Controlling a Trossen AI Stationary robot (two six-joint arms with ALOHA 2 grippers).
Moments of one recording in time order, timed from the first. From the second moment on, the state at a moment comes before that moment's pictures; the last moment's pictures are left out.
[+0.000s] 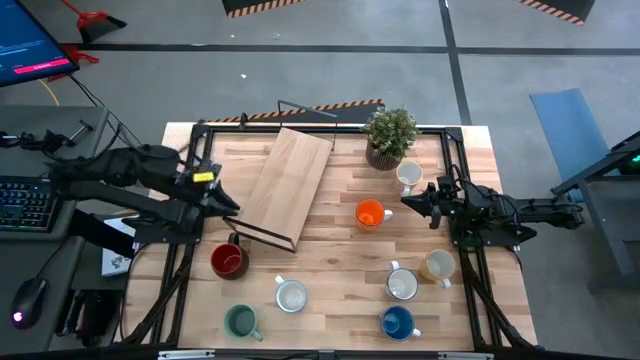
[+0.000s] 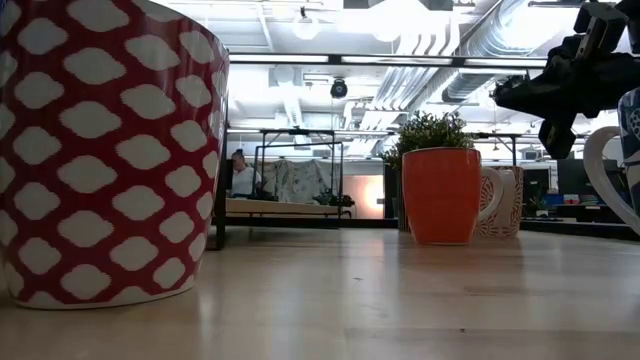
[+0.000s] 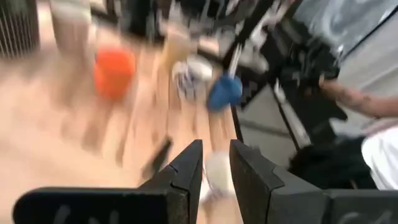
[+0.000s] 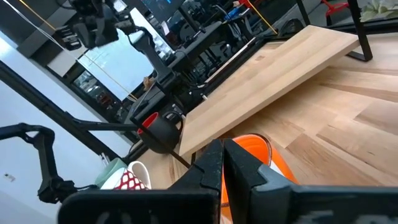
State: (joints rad) left arm -0.13 0.72 1.07 -0.80 0.16 -0.44; right arm 0.02 0.04 0.05 -0.06 0.19 0.70
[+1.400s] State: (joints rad) left arm -0.67 1.28 1.11 -1.24 -0.03 -1.25; right arm 0.02 0.04 0.05 -0.07 0.15 0.56
